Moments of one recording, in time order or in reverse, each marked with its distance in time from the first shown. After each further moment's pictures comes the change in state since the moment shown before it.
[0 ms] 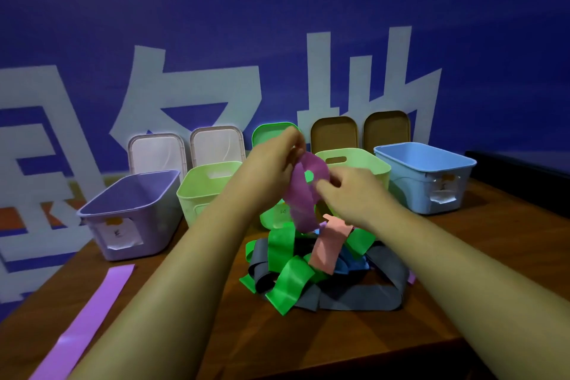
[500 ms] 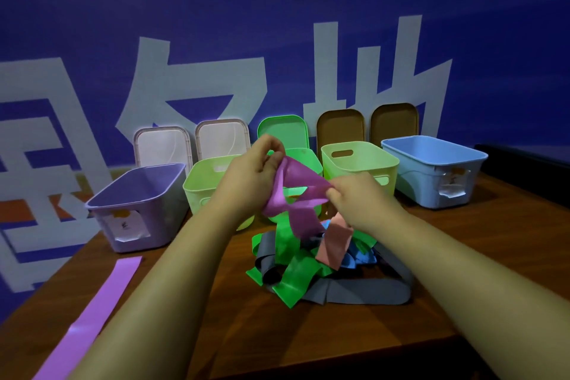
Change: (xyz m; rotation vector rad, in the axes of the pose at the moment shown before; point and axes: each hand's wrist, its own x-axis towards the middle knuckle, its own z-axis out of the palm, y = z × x) left_hand -0.024 -0.032 -0.004 -0.143 0.029 -0.244; right_hand 0.004 0.014 0.017 -0.322 -0.101 -0.048
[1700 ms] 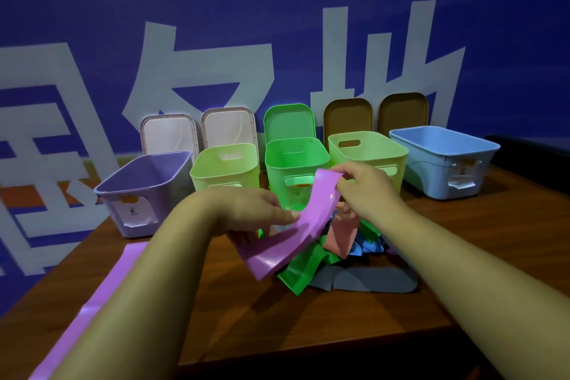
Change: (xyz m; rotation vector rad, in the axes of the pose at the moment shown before) left_hand -0.023 -0.022 -0.016 0.145 -0.805 -0.457; right_hand -0.003 0.001 0.021 0.446 0.112 0.188
